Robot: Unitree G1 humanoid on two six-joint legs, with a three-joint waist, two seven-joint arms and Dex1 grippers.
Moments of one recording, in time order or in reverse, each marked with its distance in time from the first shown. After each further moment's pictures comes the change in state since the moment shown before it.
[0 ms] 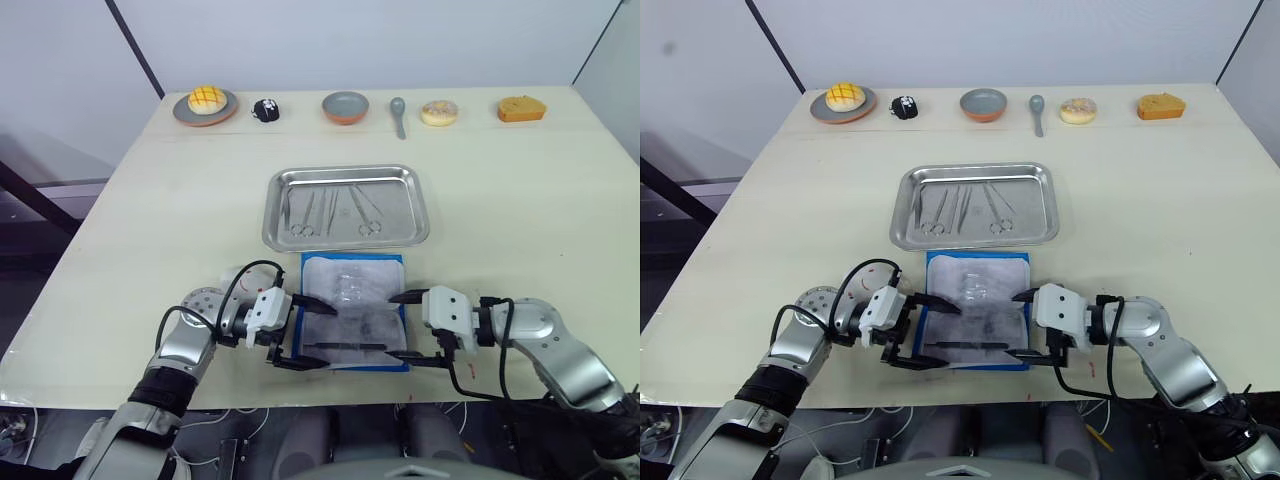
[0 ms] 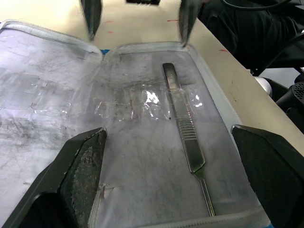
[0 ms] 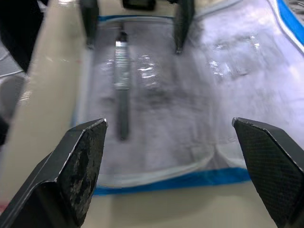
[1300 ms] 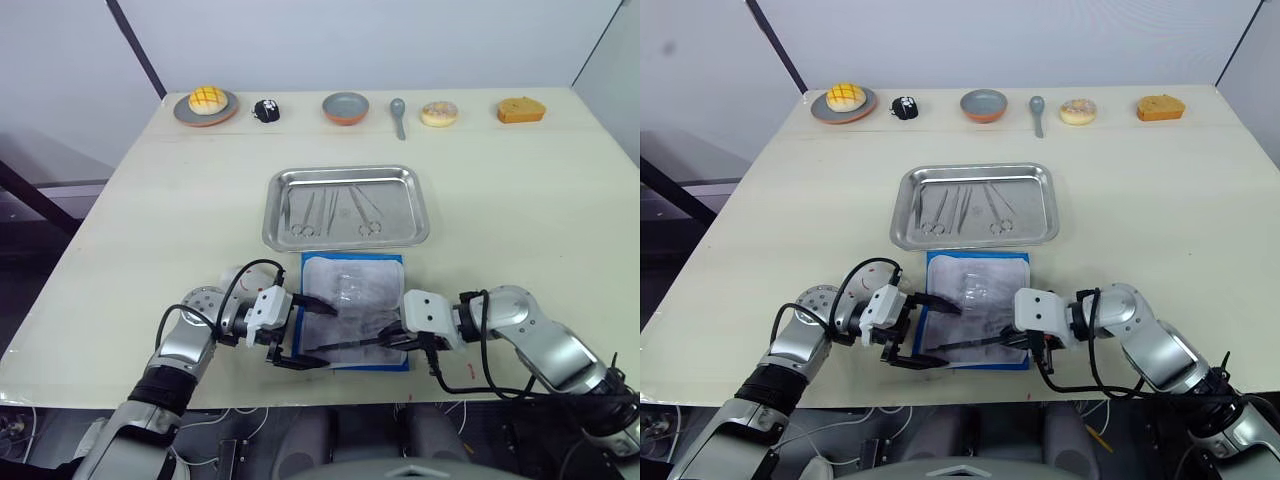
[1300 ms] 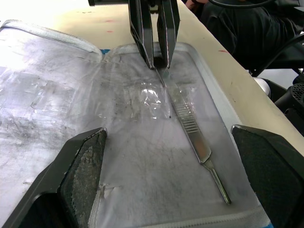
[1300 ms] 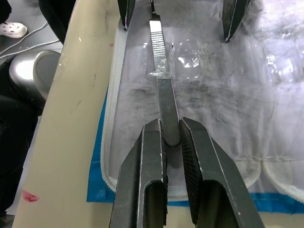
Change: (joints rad) left arm -0.011 0.002 -0.001 0.000 0.001 0.015 -0.002; right arm -0.128 -0.030 0.095 -0.053 -0.013 0.195 0.102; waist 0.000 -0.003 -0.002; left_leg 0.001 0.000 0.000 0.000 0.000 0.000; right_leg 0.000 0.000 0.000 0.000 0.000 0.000
